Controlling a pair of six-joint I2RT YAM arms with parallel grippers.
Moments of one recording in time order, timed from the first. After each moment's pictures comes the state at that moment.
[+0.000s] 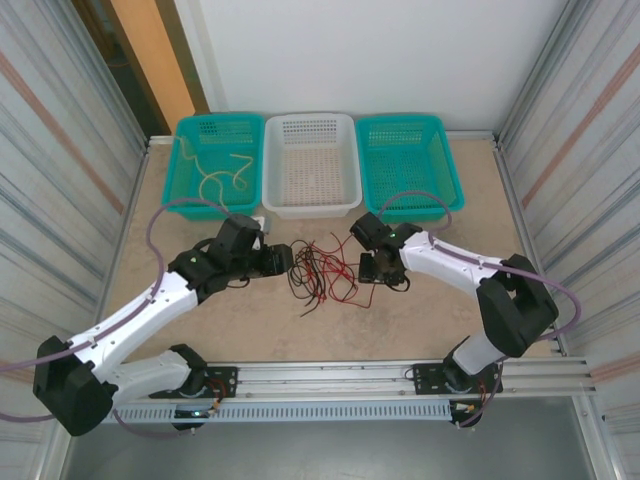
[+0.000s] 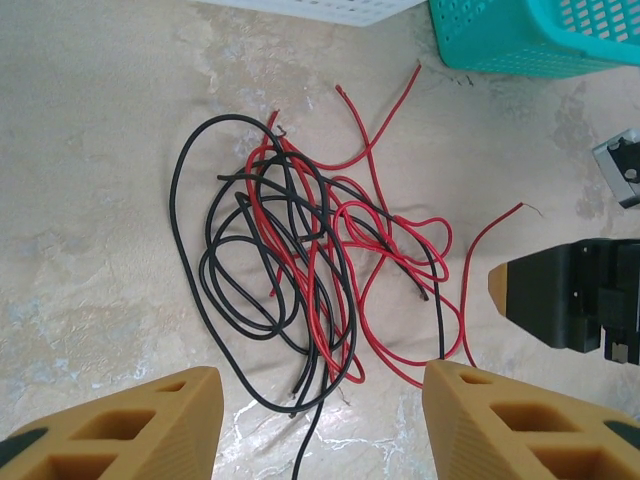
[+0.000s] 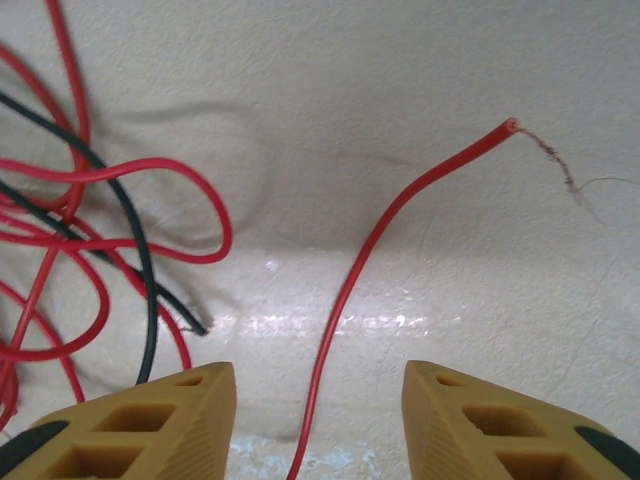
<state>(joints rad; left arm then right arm) -0.67 1.07 0.84 -0.56 0.07 -0.67 0.68 1.55 0.98 -0.81 0.09 0.77</state>
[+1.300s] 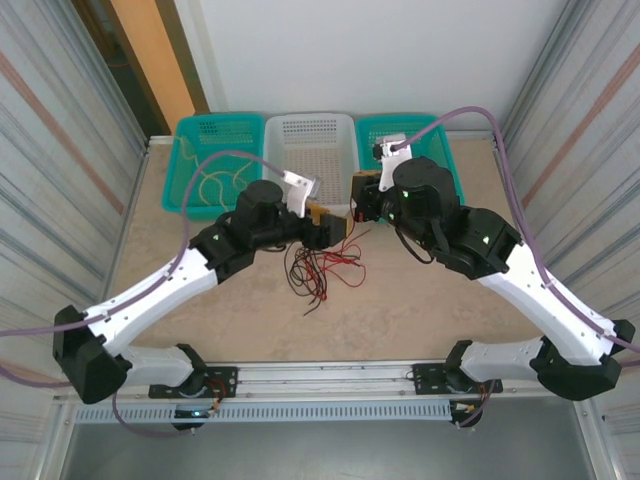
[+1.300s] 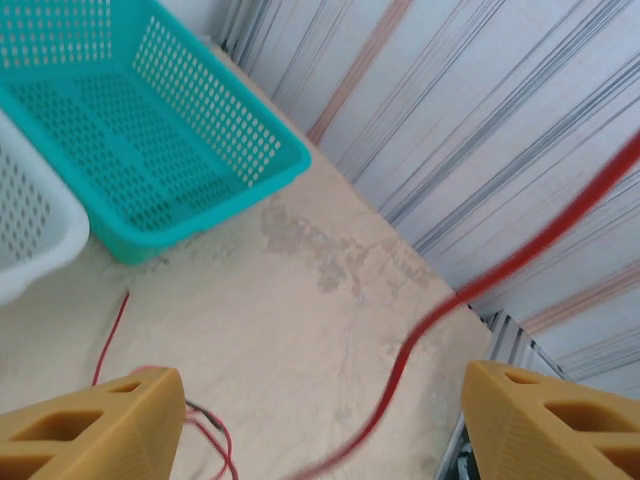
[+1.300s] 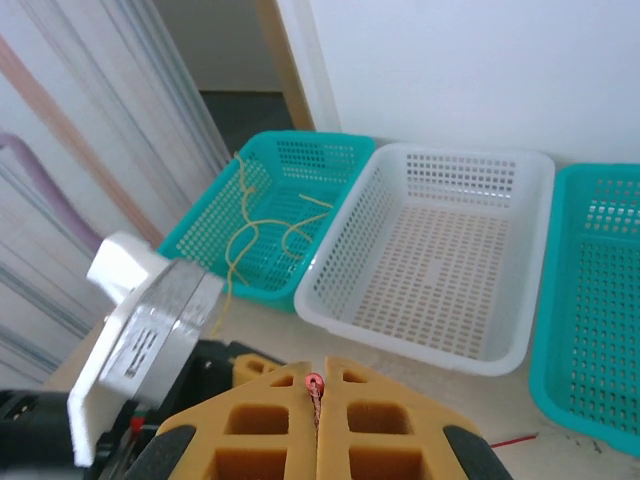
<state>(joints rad) -0.80 1.28 1.15 -0.20 0.27 -0.43 0.93 1.21 1.59 -0.74 0.35 0.41</state>
